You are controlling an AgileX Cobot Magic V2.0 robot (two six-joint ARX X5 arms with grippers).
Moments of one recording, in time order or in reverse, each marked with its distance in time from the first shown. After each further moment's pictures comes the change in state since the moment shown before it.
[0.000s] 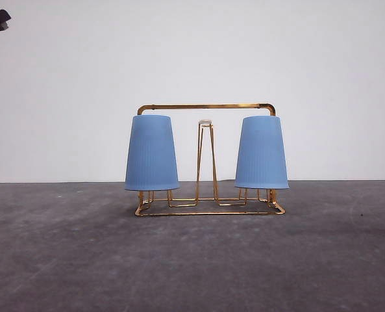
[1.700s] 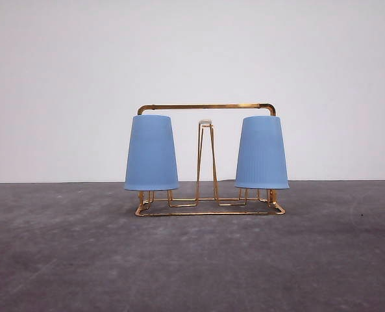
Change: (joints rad) left_arx 0.123 -1.114 -0.928 0.448 -0.055 -0.104; right_arx 0.000 0.001 0.000 0.012 0.000 0.000
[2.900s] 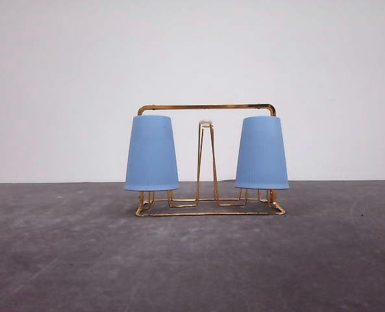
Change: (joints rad) left_arx 0.000 0.000 -0.001 0.002 0.000 0.000; right_arx -0.061 -0.882 -0.739 0.383 0.080 -0.161
